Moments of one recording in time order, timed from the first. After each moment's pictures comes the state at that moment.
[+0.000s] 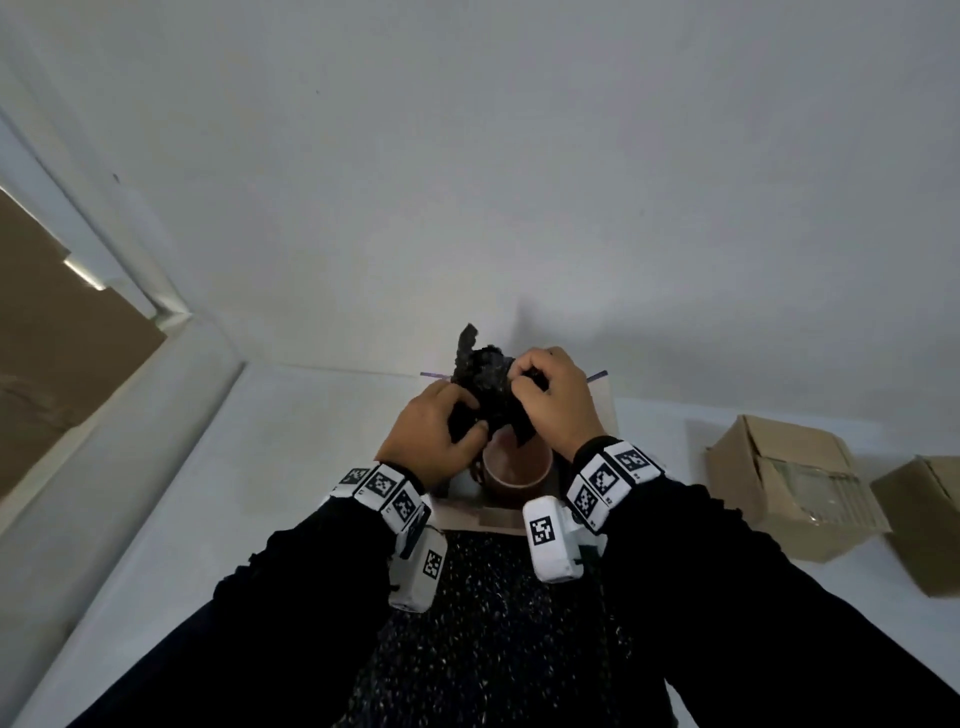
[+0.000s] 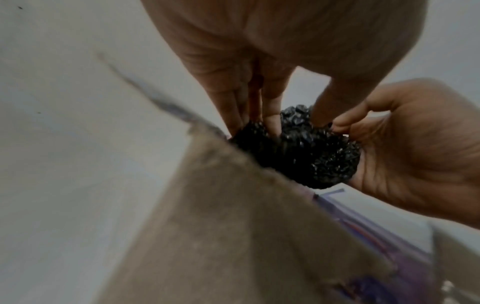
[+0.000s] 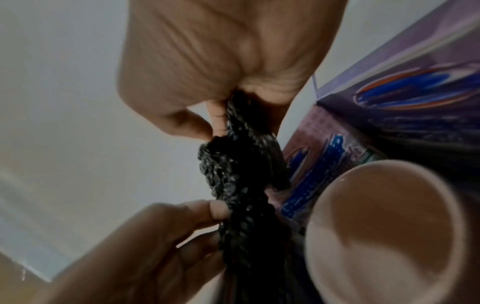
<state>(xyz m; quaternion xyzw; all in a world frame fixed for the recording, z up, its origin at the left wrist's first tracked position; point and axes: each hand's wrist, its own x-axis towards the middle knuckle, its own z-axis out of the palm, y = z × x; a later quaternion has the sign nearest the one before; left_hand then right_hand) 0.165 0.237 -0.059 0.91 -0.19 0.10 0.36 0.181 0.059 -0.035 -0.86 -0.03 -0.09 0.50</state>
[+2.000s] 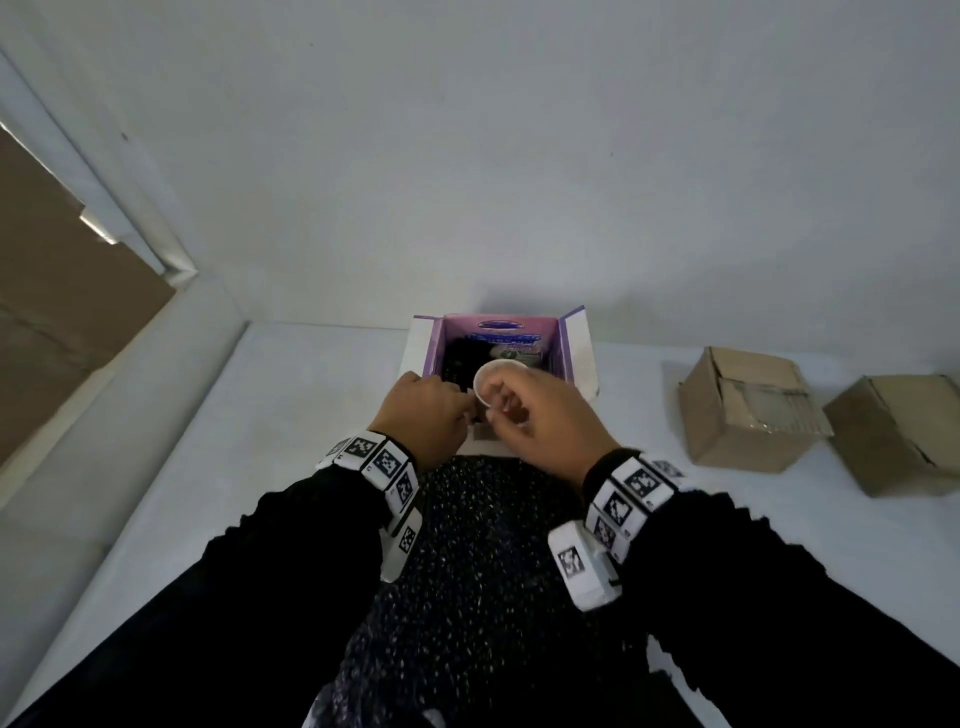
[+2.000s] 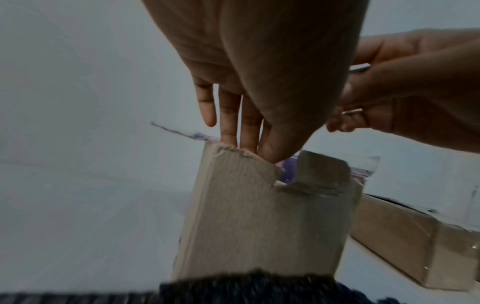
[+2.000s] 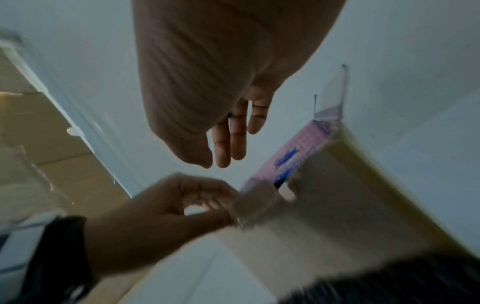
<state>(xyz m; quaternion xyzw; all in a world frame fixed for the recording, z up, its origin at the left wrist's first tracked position) 0.097 0.235 -0.048 0.96 -0.28 0.02 -0.03 0.064 0.047 -0.034 -0.90 -0.26 -0.08 0.34</state>
